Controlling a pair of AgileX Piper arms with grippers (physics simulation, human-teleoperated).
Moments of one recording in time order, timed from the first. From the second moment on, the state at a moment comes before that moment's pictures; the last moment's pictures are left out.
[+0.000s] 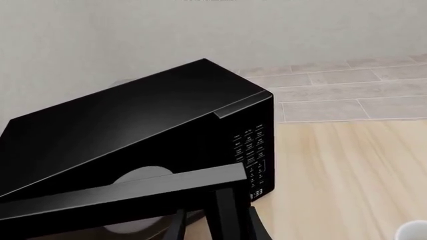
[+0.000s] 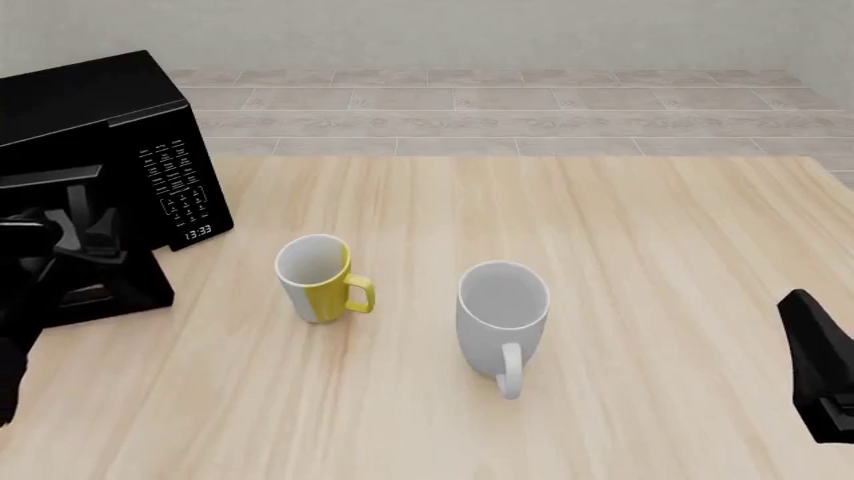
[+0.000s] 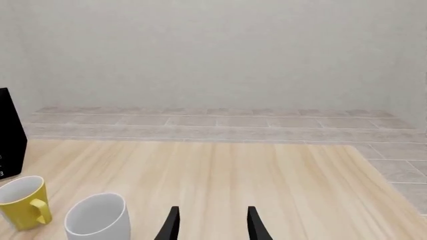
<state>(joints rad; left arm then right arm) 0.22 1.52 -0.24 -1.14 0.14 0.06 0.00 0.00 -0.02 0.01</state>
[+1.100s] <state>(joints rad) 0.24 1.61 -0.33 -1.14 0.15 0.07 0.00 0.00 -0.01 0.01</state>
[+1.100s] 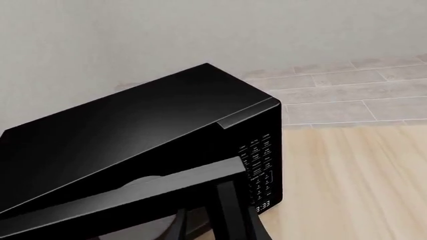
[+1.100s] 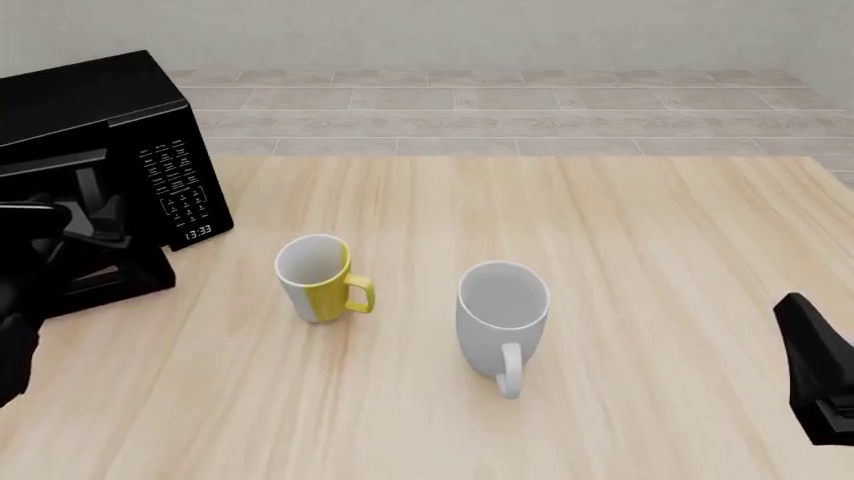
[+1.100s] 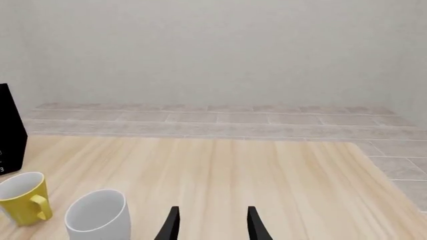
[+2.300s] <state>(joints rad) 0.25 1.65 -0.43 -1.06 0.13 0.07 0.00 0.00 -0.01 0.02</state>
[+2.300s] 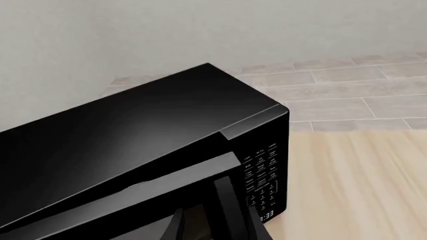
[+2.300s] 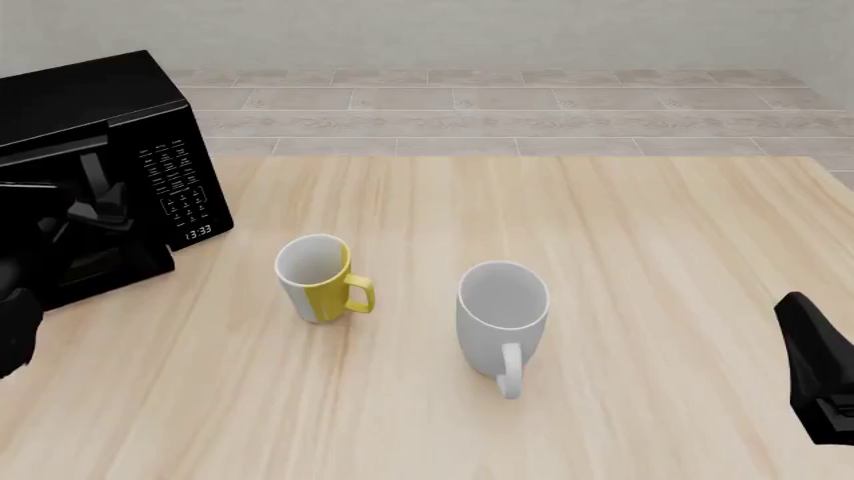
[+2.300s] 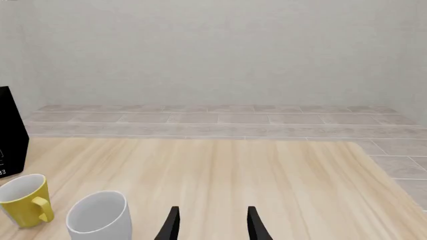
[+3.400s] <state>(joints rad) 0.26 1.68 -0.51 -1.01 0.11 0.05 0.00 0.00 -0.01 0.03</state>
